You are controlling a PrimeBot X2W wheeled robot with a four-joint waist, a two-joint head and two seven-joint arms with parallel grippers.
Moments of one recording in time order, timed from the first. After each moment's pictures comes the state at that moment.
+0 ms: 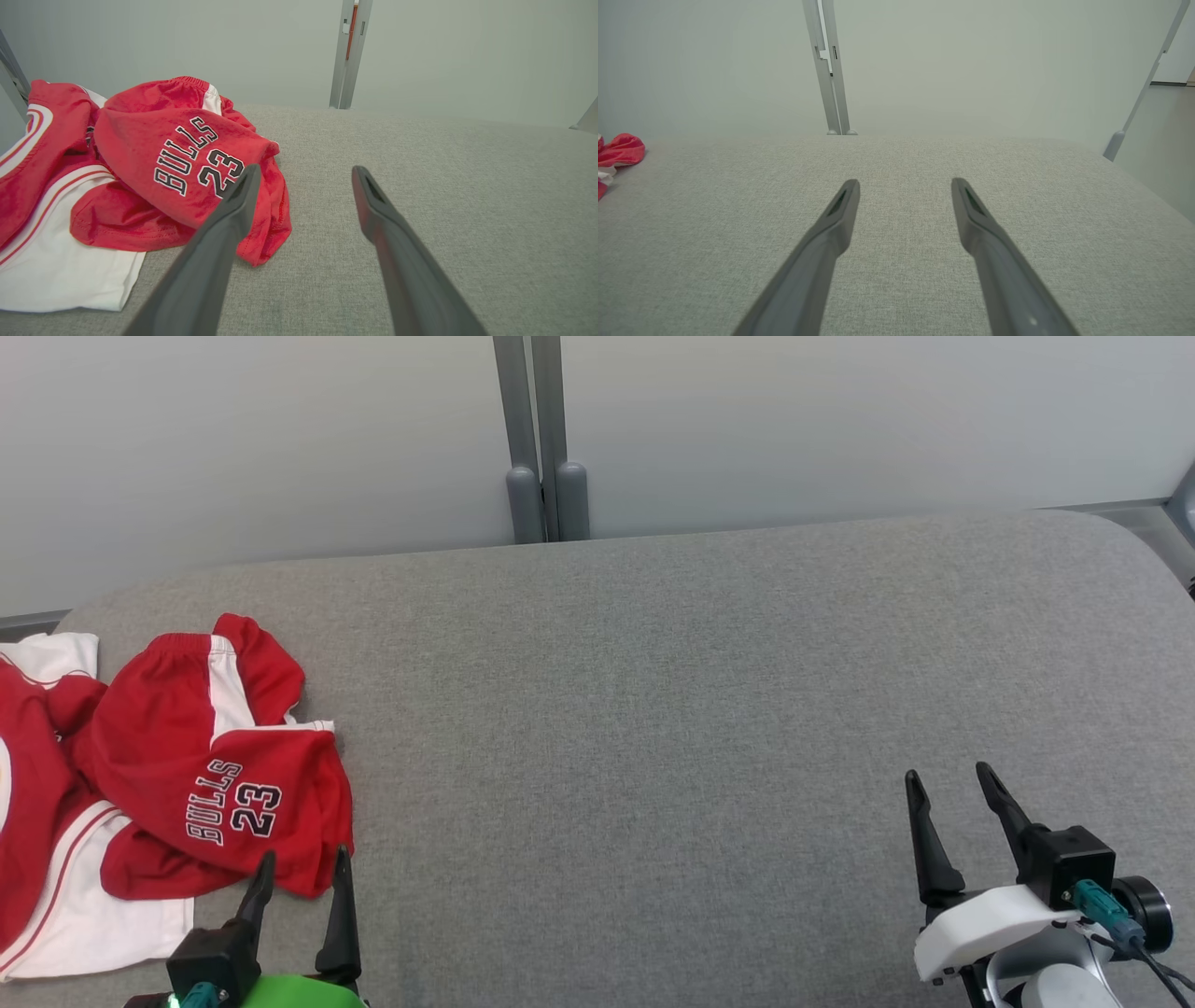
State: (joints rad) left arm 0.03 0.05 0.02 0.30 -0.18 -0.12 -0.26; right arm -0.03 -0.07 -0.03 0.27 0.06 0.13 -0.26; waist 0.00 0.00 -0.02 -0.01
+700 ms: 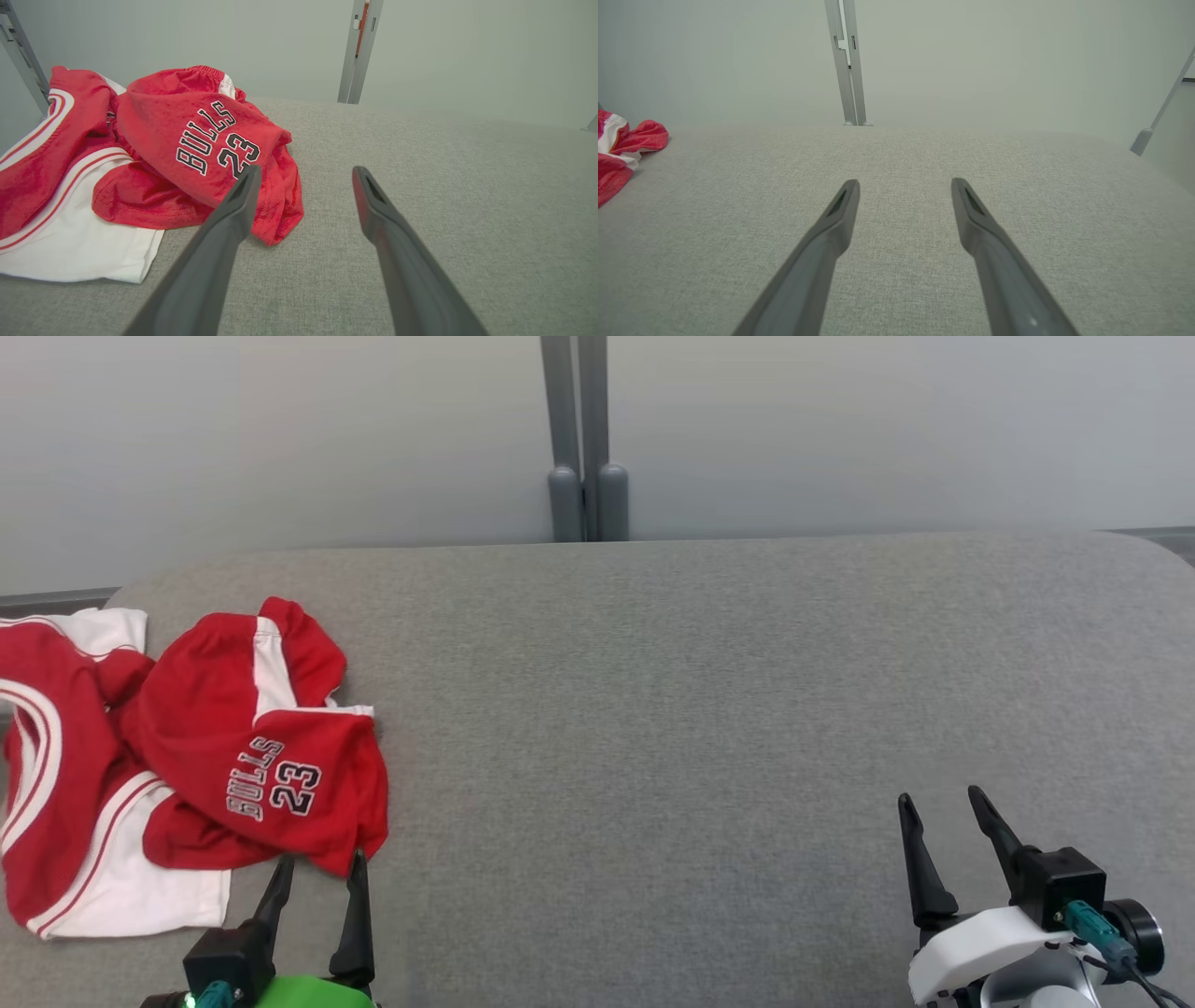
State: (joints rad) left arm 0.02 0.05 -0.01 0.34 -0.18 -0.12 -0.26; right arm -0.01 -0.06 -0.03 0.28 0.06 0.13 -0.26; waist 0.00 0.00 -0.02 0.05
